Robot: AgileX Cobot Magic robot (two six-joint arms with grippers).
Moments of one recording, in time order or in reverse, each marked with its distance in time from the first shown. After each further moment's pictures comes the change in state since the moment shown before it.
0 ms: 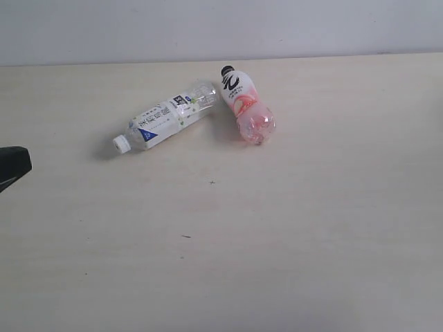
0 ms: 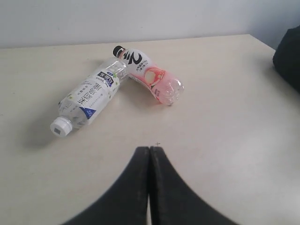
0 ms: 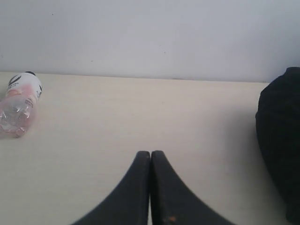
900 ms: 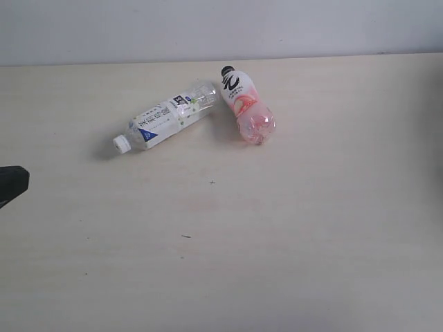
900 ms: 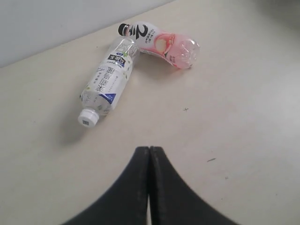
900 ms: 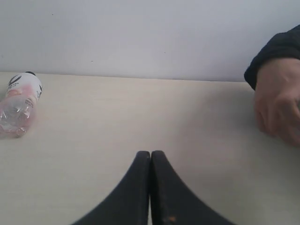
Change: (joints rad) left arm 0.000 0.000 0.000 0.006 0.101 0.305; right arm 0.000 0.000 0.000 0.000 0.000 0.000
